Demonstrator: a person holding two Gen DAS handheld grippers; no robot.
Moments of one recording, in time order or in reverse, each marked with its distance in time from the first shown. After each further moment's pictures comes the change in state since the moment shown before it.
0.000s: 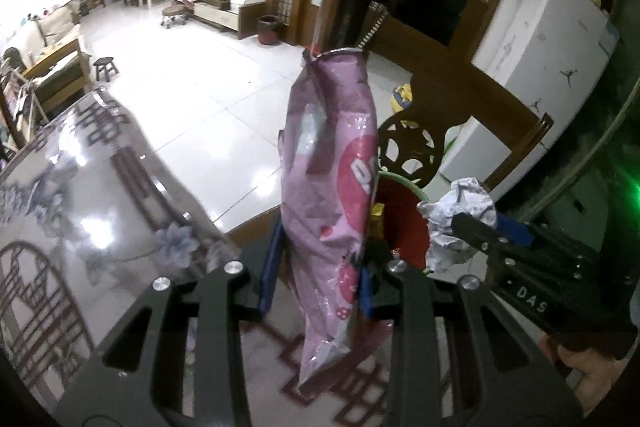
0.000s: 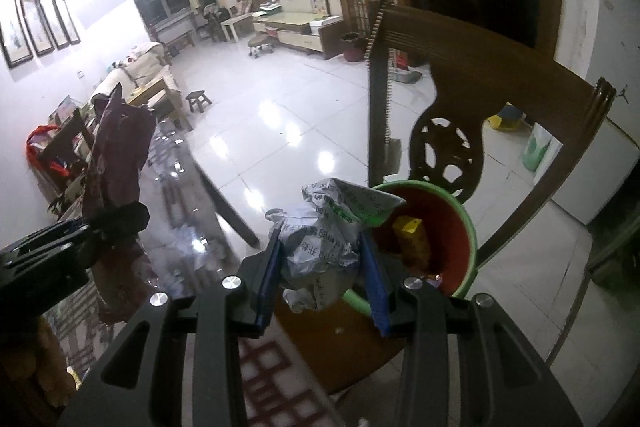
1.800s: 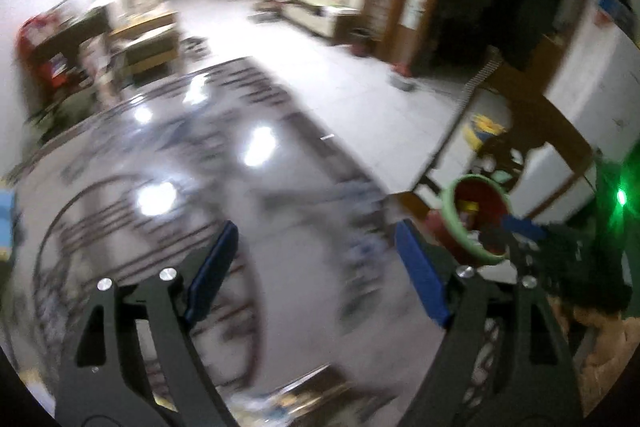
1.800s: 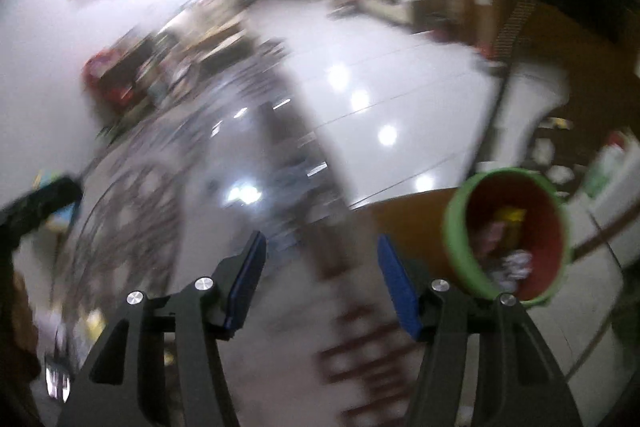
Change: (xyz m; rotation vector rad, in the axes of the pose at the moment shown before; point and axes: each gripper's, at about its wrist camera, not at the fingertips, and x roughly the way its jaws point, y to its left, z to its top) left arm -0.159 0.194 -0.100 -0.229 -0.062 0.257; right arm 0.027 0.178 -0.060 -0.318 0.187 0.267
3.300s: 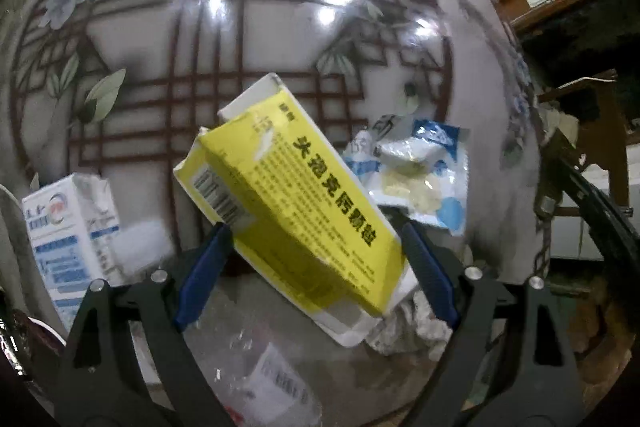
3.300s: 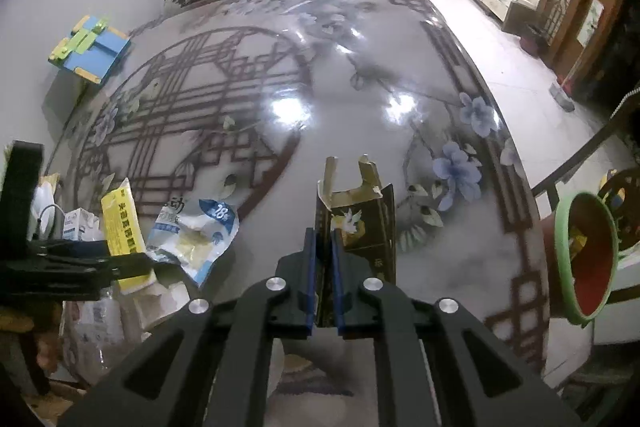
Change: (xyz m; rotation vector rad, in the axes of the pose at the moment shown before) left arm 0.050 0.137 -0.204 -0.512 0.461 0.024; right arm 0.068 0.117 -0.055 -0.259 0.183 0.007
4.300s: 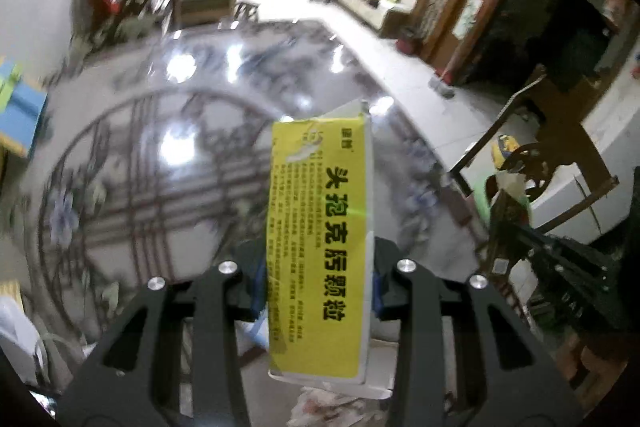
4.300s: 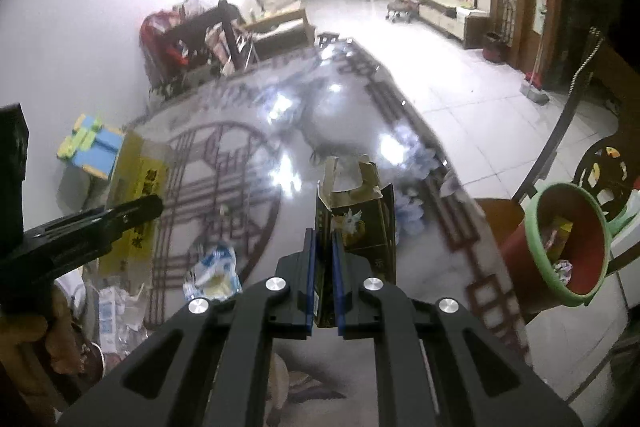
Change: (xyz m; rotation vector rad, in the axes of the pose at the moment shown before) left arm -0.108 -0.145 0.039 0.347 -0.435 -0.021; right arm -0.090 -0.042 0.004 0.197 -0.264 0.007
